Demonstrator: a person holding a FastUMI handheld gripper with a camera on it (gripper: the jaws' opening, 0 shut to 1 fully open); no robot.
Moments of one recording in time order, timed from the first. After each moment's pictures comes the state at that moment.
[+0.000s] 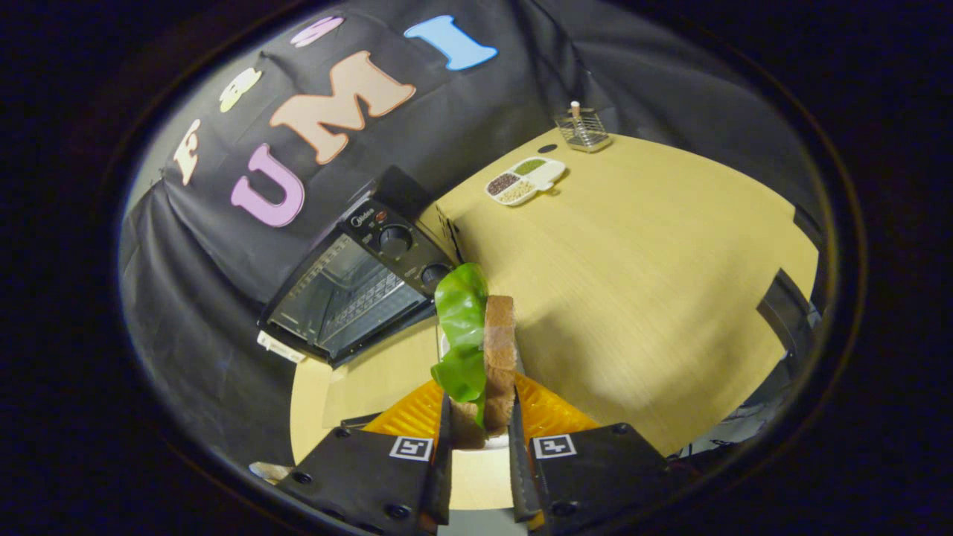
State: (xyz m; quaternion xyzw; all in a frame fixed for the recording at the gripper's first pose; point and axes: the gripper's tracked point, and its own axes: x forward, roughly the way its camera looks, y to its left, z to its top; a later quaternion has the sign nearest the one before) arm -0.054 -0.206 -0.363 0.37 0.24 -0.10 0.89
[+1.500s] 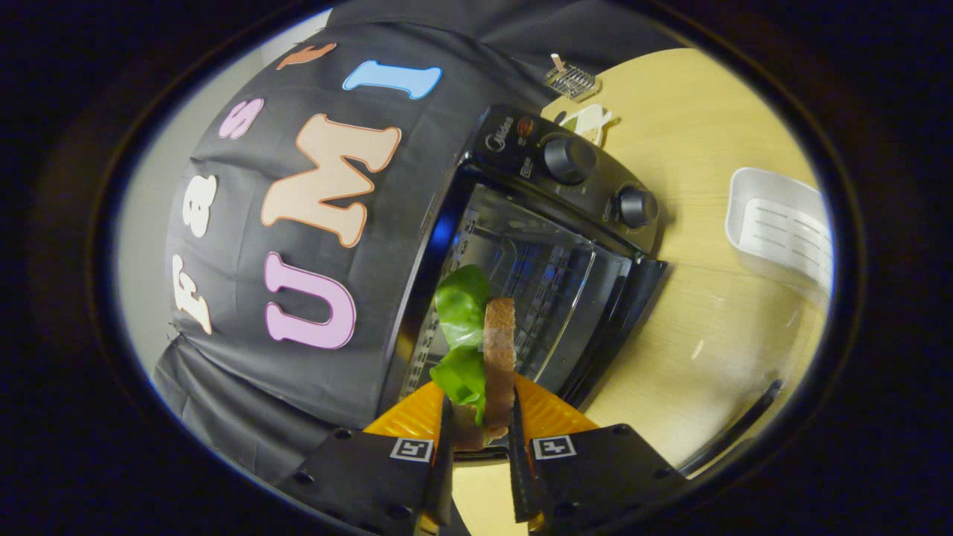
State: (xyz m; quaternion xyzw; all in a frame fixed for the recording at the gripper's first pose) arm 0.149 -0.035 -0.308 0.60 0.07 -0.12 0.79
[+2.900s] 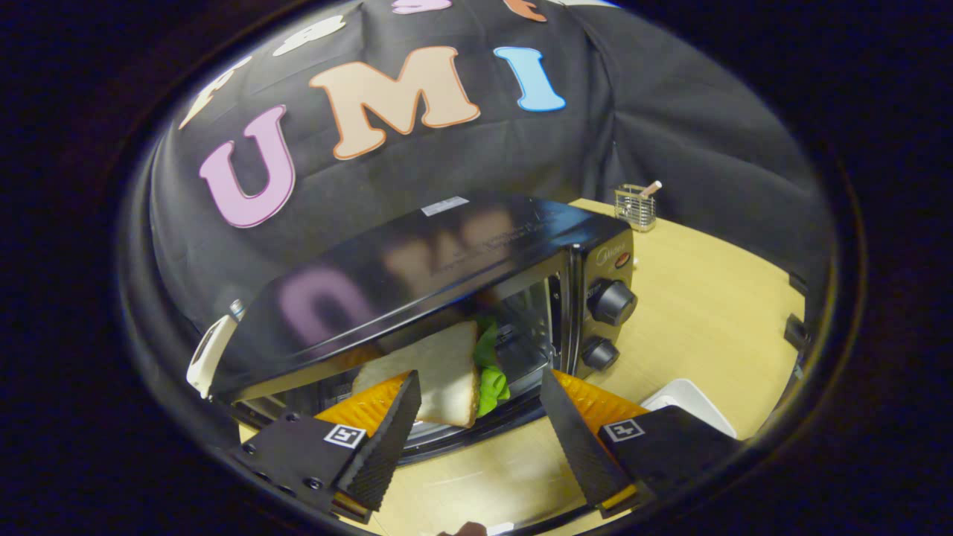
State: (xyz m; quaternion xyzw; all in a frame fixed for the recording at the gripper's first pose) arm 0.129 -0.089 -0.300 0.22 0.18 -0.25 0.93
